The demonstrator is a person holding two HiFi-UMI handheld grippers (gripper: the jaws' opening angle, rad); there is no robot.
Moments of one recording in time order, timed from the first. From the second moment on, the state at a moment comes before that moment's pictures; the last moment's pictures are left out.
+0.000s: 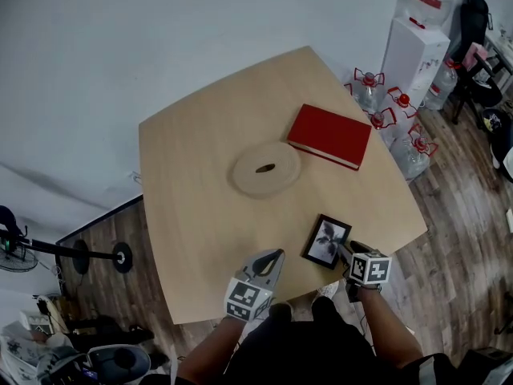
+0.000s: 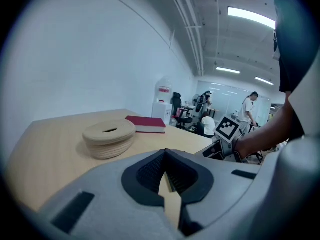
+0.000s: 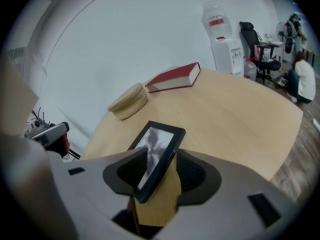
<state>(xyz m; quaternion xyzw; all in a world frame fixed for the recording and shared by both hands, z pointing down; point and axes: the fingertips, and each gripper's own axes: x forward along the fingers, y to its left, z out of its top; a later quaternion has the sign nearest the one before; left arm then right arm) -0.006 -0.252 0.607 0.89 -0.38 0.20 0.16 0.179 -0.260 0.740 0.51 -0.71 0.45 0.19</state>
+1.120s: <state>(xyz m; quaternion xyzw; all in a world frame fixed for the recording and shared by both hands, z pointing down) -0.050 -0.252 0.595 0.88 -0.41 0.16 0.18 0.166 -0.263 0.762 0.55 -0.65 0.49 0.19</state>
